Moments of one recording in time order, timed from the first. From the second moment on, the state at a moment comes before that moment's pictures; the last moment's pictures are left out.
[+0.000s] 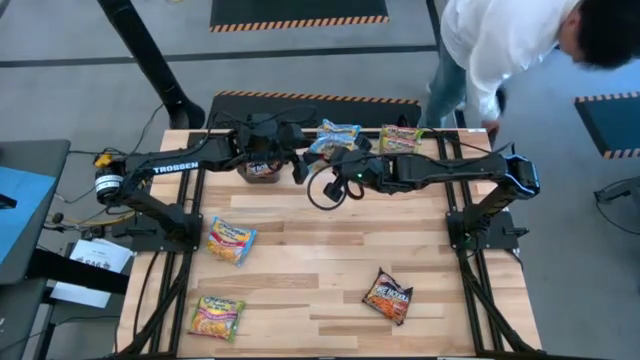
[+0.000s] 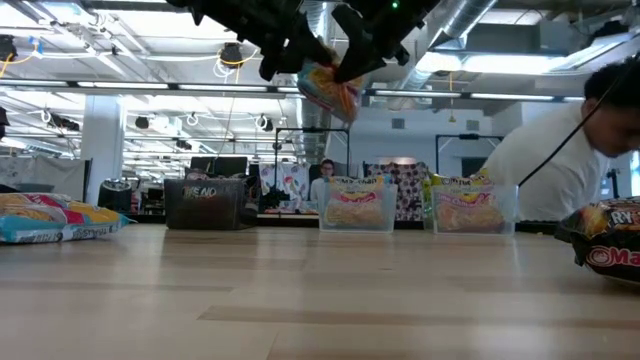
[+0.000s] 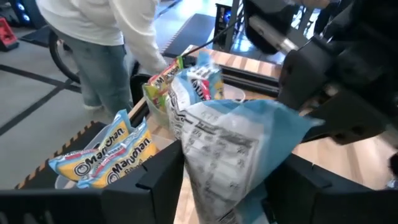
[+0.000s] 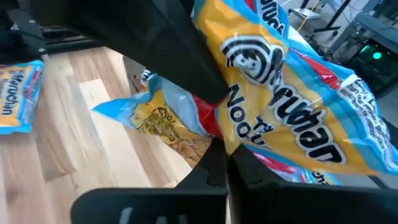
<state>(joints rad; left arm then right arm) 0.36 1.43 1.16 -0.02 0.01 -0.07 -0.08 1.57 1.30 -0.28 0.52 0.09</state>
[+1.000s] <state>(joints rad) 0.42 1.43 1.15 -0.07 0.03 0.06 -0.07 1.45 1.32 -0.32 0.52 0.07</state>
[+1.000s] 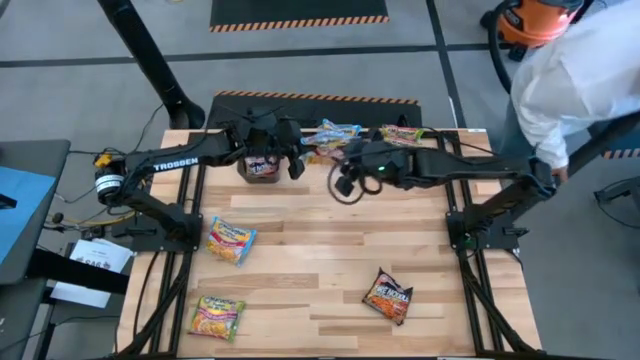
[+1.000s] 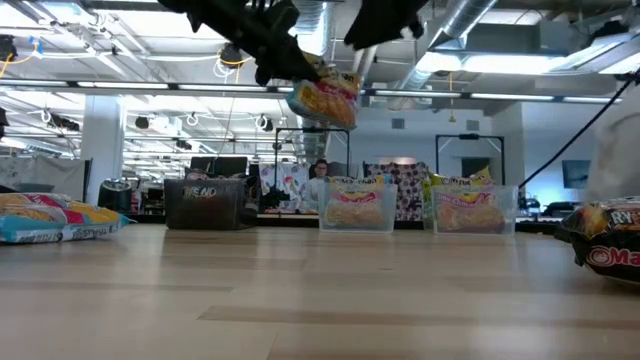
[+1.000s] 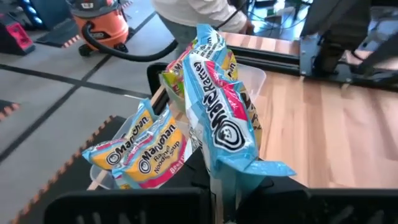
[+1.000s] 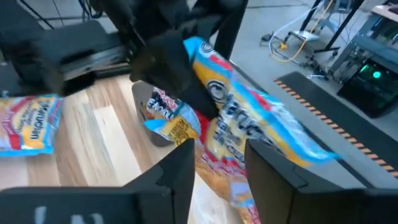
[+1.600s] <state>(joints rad) 0.52 1.61 1.15 0.24 0.24 0.06 -0.04 1.18 1.32 -0.38 0.52 0.05</state>
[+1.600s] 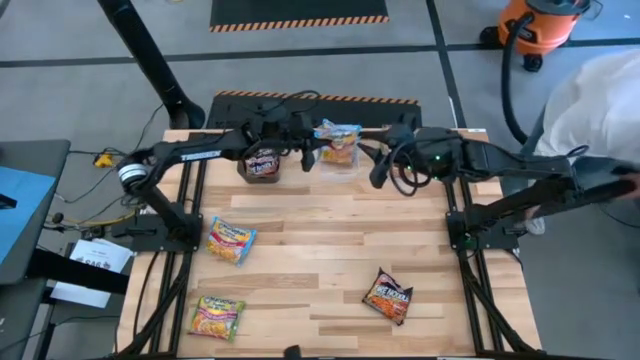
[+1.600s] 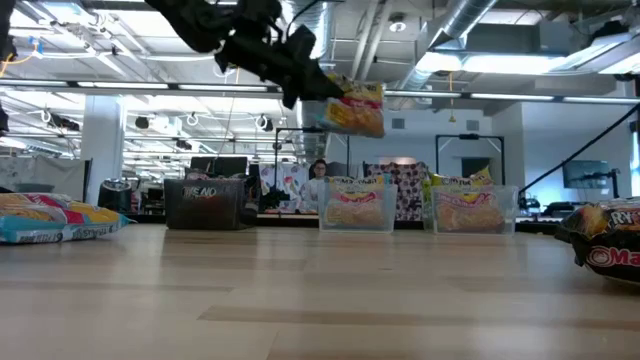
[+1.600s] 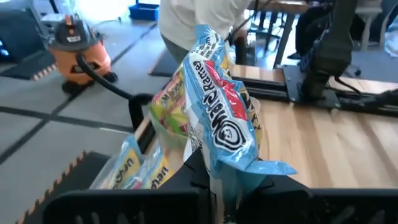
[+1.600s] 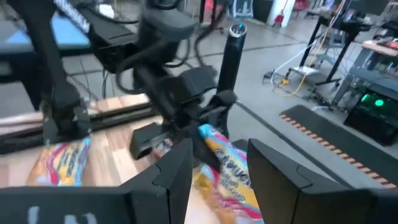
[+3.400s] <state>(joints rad) 0.59 1.93 1.16 0.34 0.27 -0.15 0.00 1.18 1.31 -0.42 0.52 0.05</state>
